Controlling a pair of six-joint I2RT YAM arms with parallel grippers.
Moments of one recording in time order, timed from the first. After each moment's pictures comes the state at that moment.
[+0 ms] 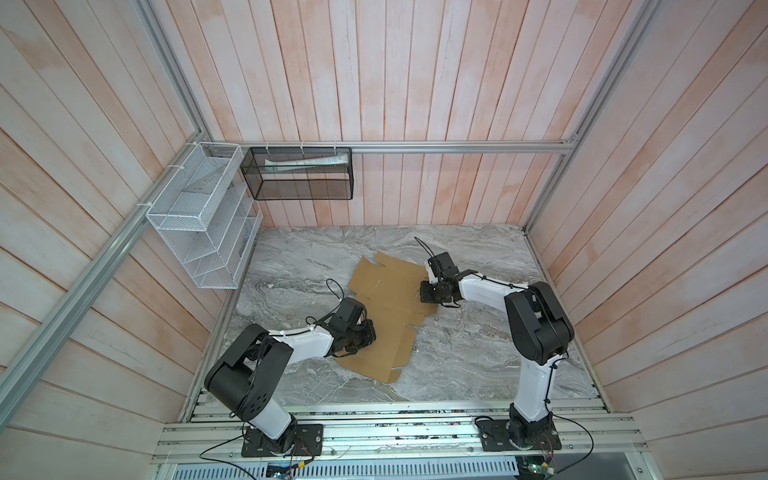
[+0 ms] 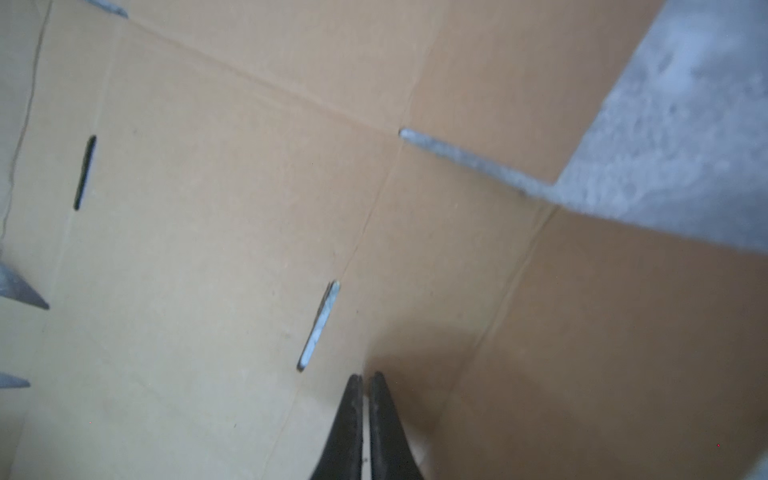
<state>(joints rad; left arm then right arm) -0.58 1.59 0.67 -0.02 0.26 -0.88 0.46 1.98 1.31 -0.36 -0.09 0.40</state>
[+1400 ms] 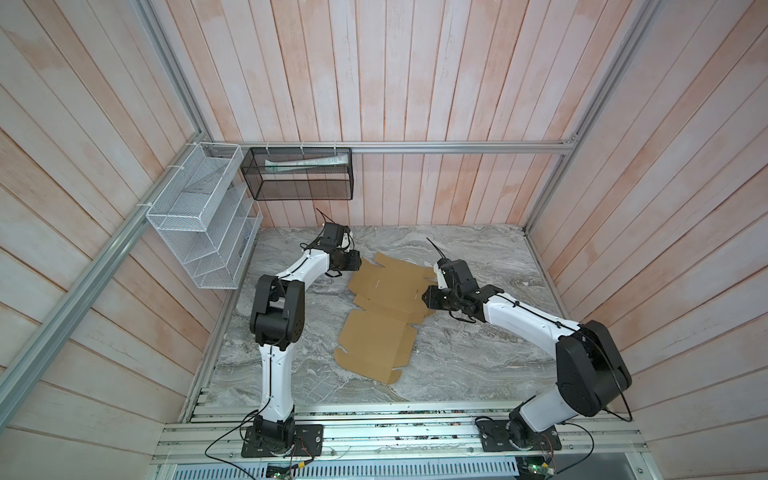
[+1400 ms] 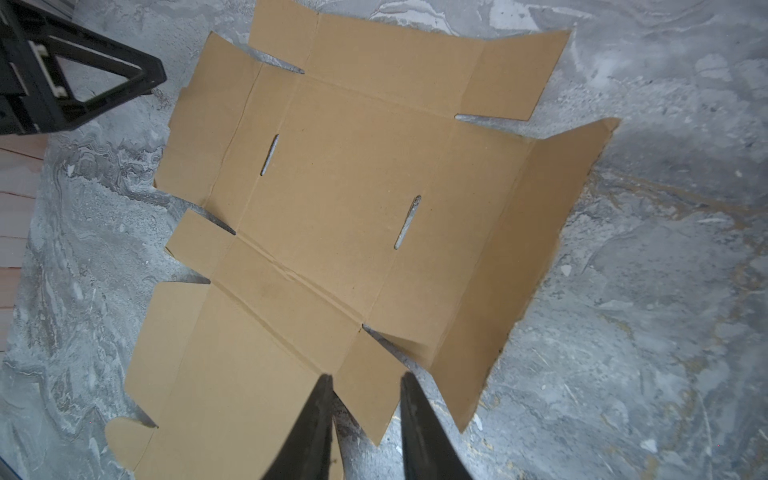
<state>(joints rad) -0.23 2.18 1.72 -0.46 0.23 -0.14 0.53 1.56 1.00 -0.30 -0.11 0.52</state>
